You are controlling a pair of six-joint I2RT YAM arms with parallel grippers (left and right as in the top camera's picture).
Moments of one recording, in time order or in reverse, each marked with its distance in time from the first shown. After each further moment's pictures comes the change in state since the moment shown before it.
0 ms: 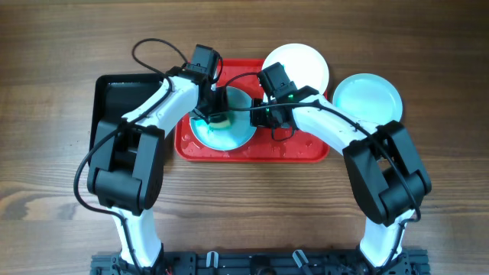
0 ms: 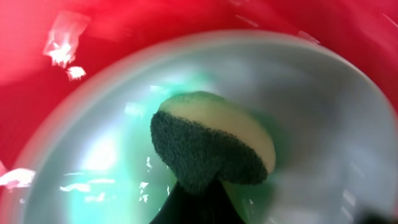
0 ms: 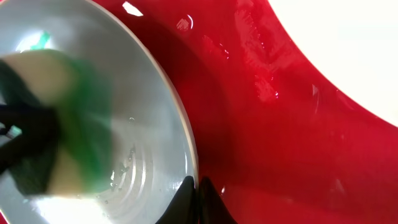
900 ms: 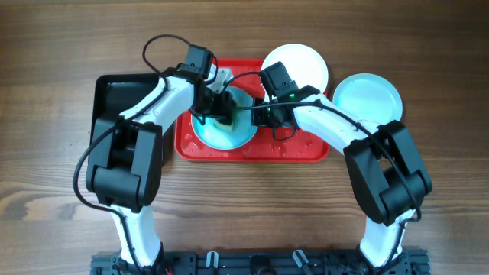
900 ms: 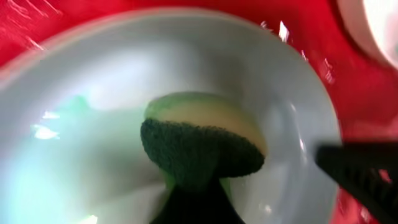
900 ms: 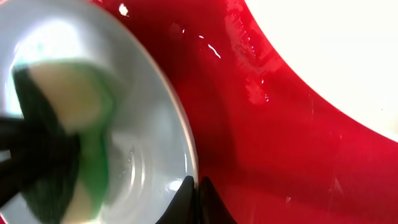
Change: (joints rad) left arm 0.027 0.011 -0.014 0.063 0.250 0.371; right arm -0.004 0.000 0.000 -0.002 0.000 -0.003
